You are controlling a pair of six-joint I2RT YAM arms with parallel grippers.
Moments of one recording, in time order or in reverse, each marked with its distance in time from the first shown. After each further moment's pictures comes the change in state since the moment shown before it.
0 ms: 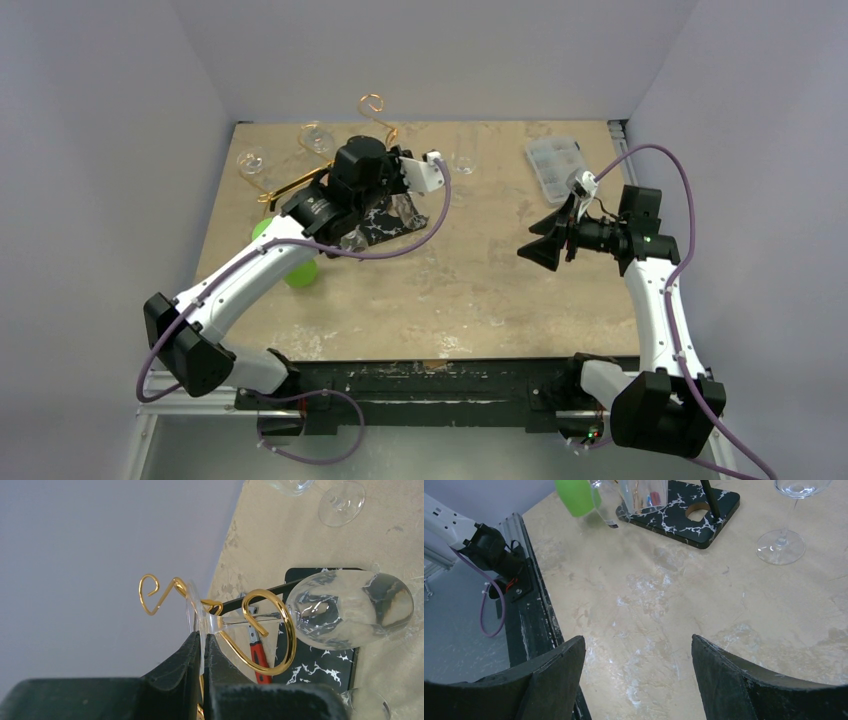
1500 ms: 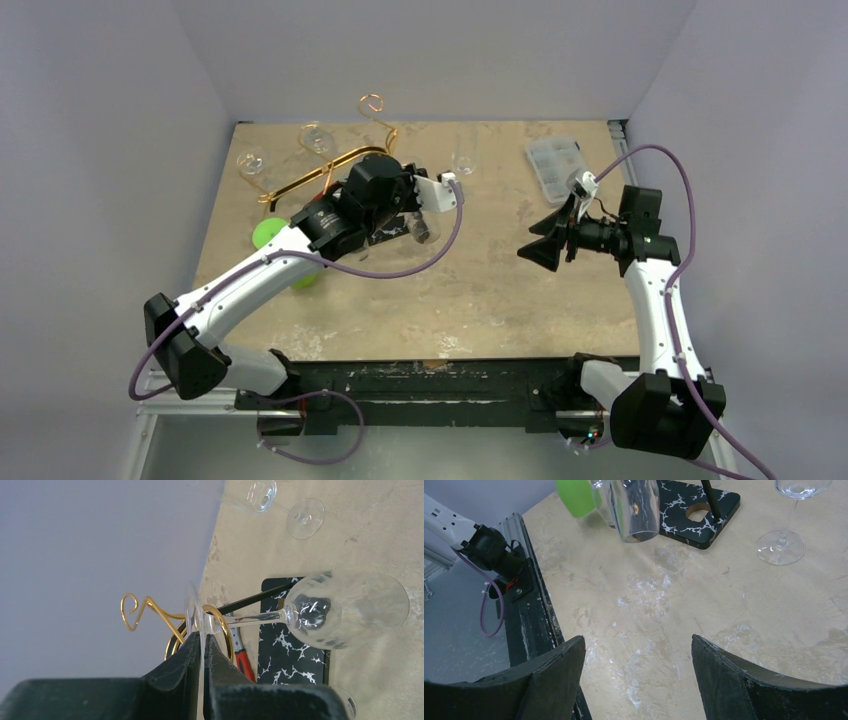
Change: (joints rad) left arm -0.110 -0.038 -0.043 -0.026 -0.019 -0.025; right arm 0.000 -0.006 0.000 -0.003 -0.001 0.000
